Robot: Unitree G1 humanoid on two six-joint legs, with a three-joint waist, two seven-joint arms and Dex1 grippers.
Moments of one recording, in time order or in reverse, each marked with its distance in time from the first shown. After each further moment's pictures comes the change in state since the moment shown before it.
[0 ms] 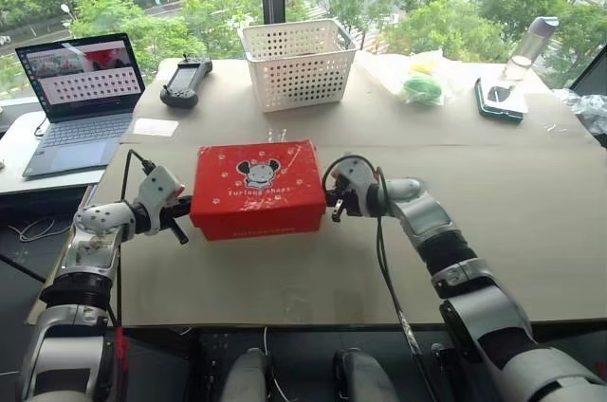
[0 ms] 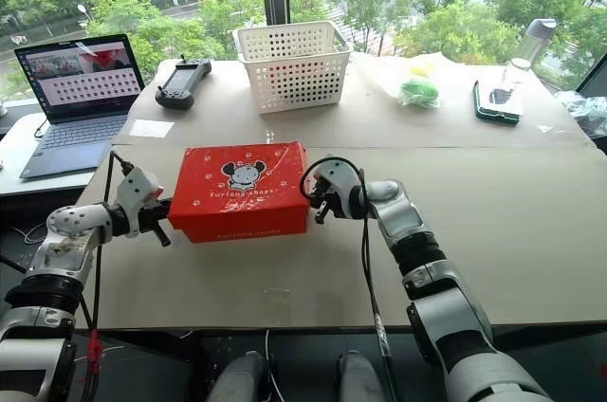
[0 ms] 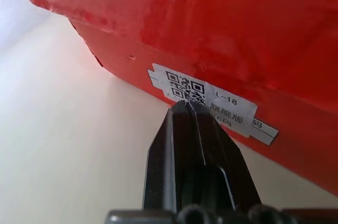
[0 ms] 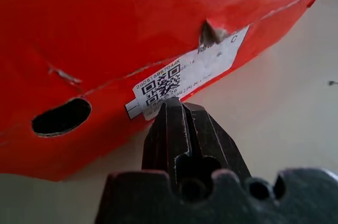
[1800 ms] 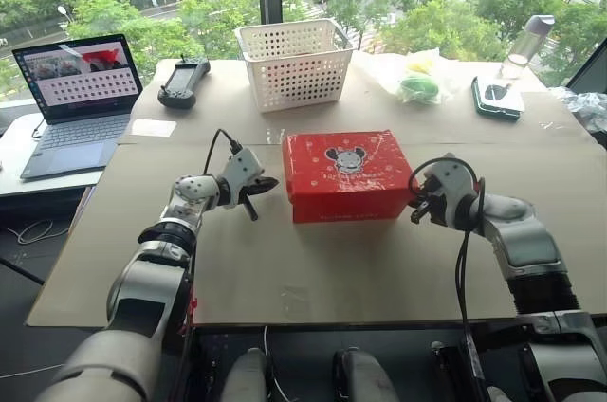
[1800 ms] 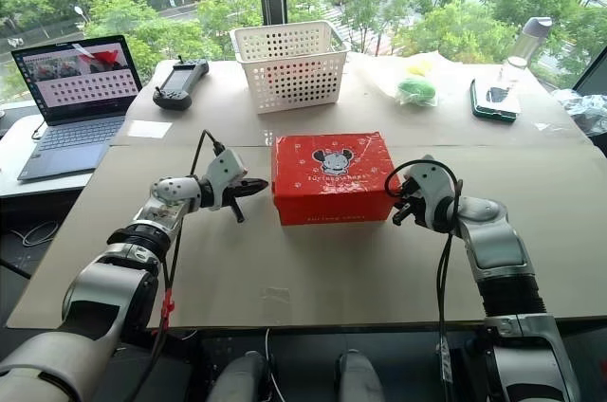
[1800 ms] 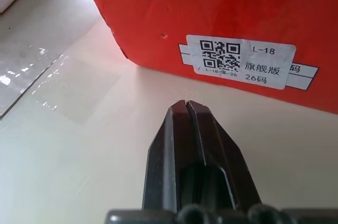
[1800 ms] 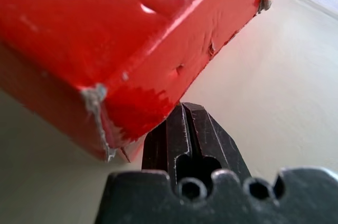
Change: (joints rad) left arm -0.358 -0.280 -0.097 0.479 0.169 -0.260 0.101; right arm 0.326 -0.319 -0.217 -0.401 0.093 0.226 -0.098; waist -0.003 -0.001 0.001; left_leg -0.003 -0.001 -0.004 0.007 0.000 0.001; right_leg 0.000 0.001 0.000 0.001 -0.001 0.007
